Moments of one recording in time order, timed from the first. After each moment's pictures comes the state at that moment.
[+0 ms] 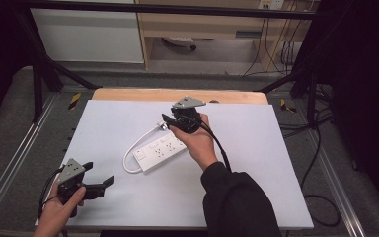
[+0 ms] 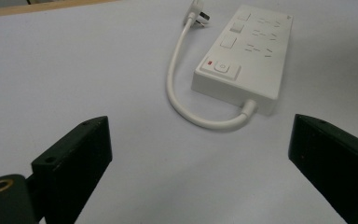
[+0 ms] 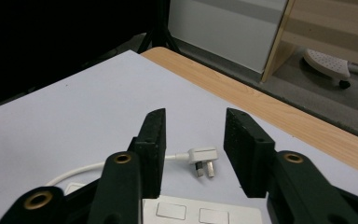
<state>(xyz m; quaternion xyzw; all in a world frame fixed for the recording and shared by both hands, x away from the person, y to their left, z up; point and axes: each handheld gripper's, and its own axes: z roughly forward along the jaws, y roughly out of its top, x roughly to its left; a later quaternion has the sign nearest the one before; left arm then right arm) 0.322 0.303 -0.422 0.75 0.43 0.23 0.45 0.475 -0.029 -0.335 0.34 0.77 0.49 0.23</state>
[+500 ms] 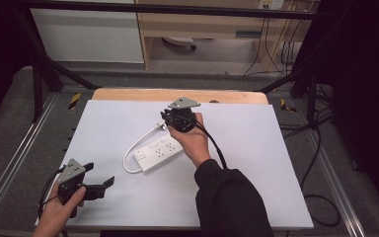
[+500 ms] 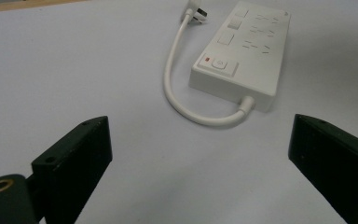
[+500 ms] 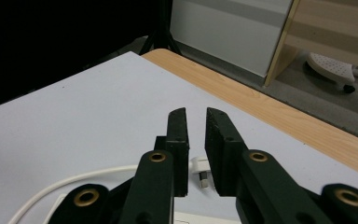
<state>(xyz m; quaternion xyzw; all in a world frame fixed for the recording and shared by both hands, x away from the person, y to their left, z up) 0.322 0.303 -0.423 0.75 0.43 0.22 0.45 0.487 -0.017 -0.350 0.33 0.77 0.49 0.23</state>
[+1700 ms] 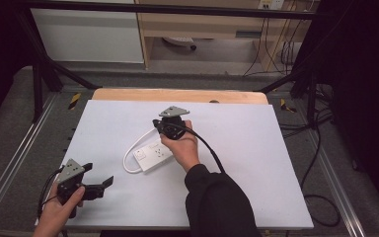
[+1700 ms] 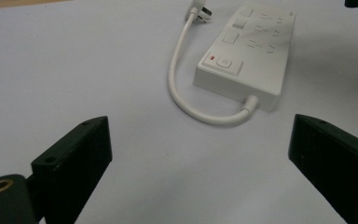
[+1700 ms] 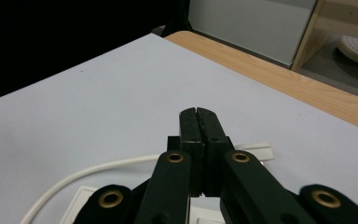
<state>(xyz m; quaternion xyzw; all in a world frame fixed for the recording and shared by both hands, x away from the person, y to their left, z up) 0.322 0.305 -0.424 0.75 0.44 0.22 0.45 0.488 0.009 -0.385 0.33 0.78 0.50 0.19</state>
